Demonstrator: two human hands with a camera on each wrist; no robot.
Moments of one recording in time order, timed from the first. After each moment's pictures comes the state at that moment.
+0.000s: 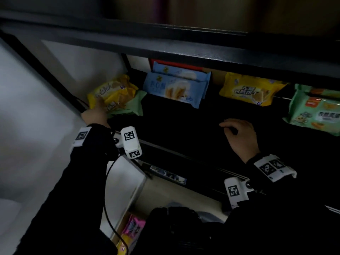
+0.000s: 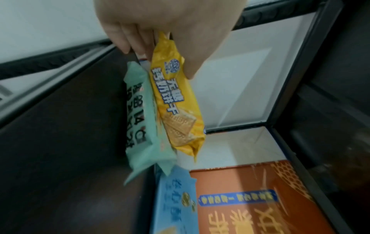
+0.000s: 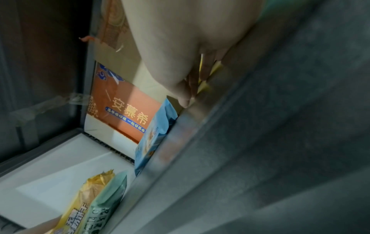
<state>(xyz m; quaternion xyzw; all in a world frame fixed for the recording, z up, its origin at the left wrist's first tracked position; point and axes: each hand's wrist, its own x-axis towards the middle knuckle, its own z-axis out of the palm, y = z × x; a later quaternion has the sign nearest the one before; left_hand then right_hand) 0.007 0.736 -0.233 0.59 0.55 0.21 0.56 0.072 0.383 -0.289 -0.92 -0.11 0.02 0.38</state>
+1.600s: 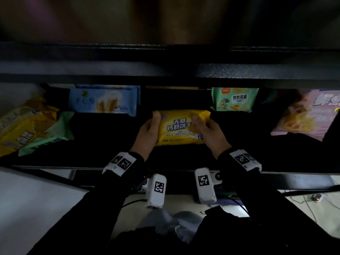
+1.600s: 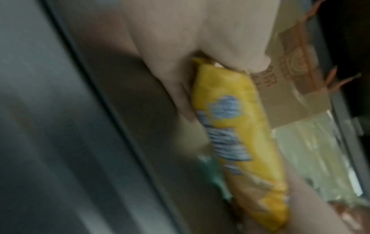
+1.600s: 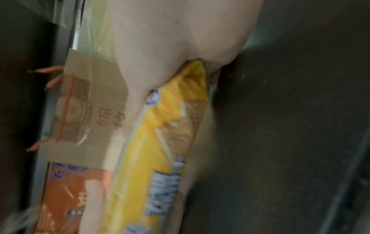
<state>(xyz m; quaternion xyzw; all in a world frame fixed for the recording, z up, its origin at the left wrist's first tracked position) 0.063 0.497 -0.284 0.72 0.12 -0.08 0.68 0.066 0.315 -0.281 -0.78 0.11 0.08 0.61</state>
